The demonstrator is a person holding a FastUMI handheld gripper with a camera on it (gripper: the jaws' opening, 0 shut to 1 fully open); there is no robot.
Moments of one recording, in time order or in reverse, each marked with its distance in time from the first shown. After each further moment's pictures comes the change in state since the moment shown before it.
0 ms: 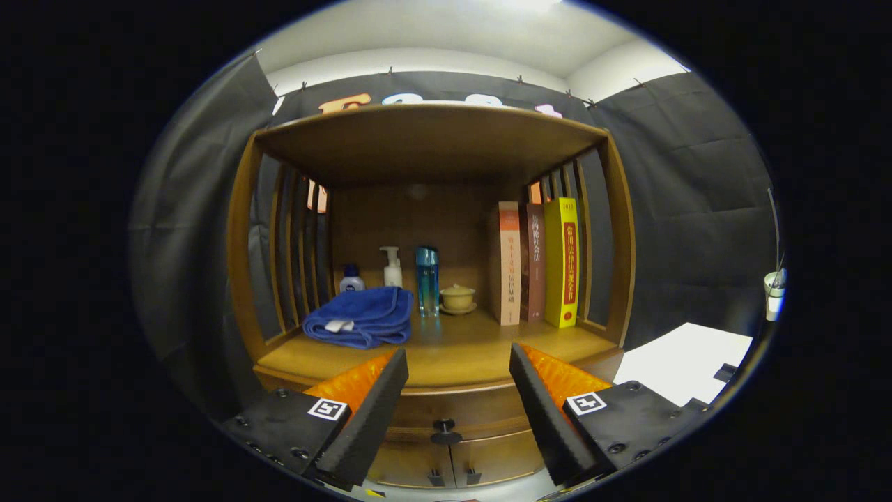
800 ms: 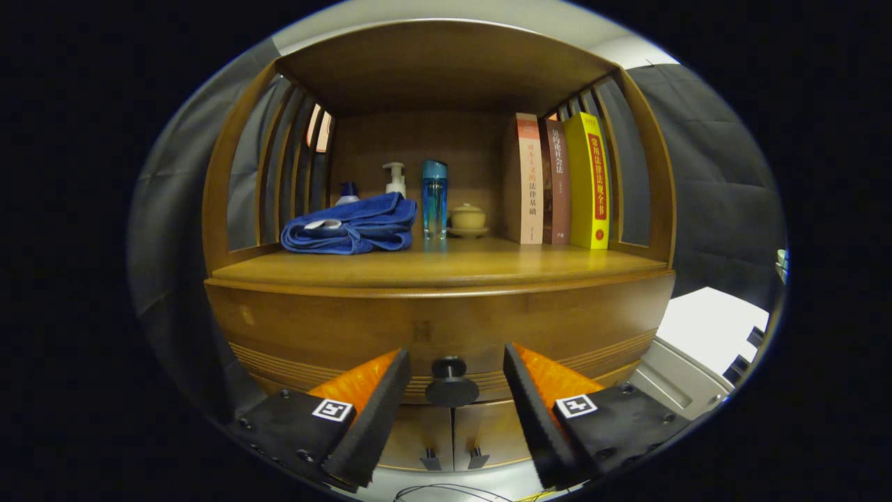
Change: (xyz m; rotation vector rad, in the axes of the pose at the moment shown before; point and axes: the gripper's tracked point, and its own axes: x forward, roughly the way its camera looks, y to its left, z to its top) arm 0.029 0.017 -0.145 -0.016 0.155 0.033
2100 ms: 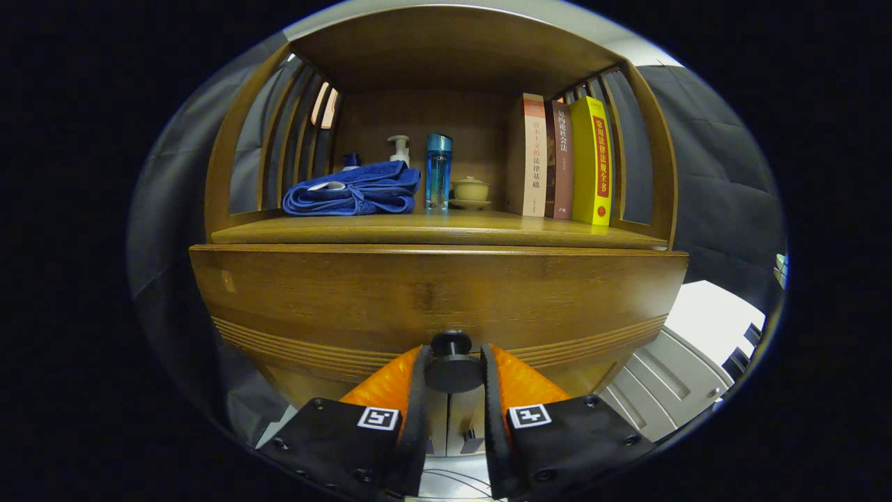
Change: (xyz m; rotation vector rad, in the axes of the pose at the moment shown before) arm -0.022 0.003 -0.031 -0.031 0.078 0.002
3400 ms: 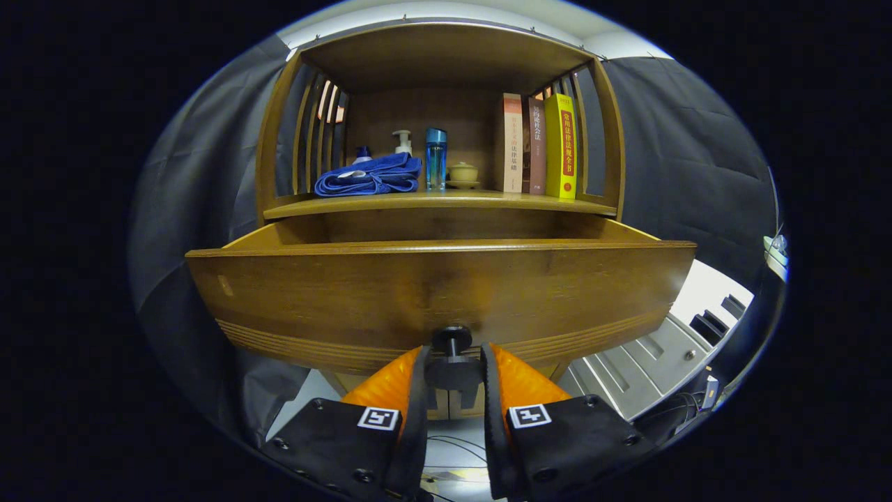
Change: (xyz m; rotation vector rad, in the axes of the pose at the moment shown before) arm -0.113 -0.010 -0.027 0.031 0.088 0.003
